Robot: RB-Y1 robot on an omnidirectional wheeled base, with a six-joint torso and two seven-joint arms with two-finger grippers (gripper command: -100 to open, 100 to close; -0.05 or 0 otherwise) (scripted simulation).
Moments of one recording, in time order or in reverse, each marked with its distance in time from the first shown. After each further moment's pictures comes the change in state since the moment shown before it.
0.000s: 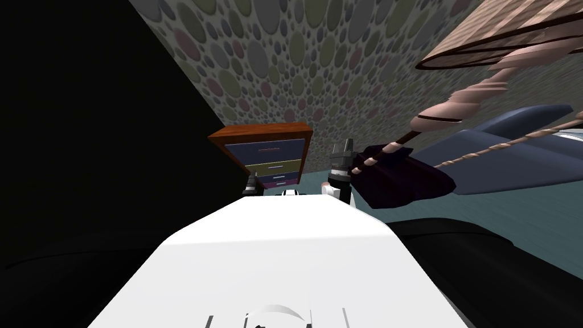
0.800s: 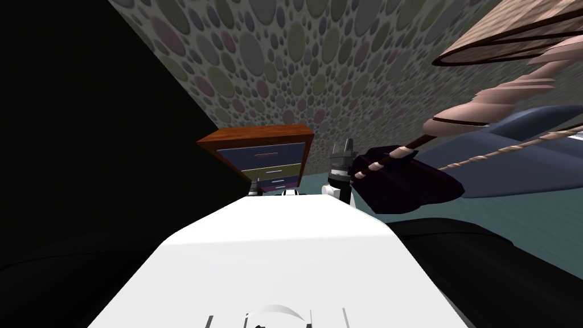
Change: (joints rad) left arm -0.025 -0.027 0.004 0.229 -0.003 -0.112 -0.014; right arm 0.000 0.000 0.000 0.000 0.000 0.000 0.000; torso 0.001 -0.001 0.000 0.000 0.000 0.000
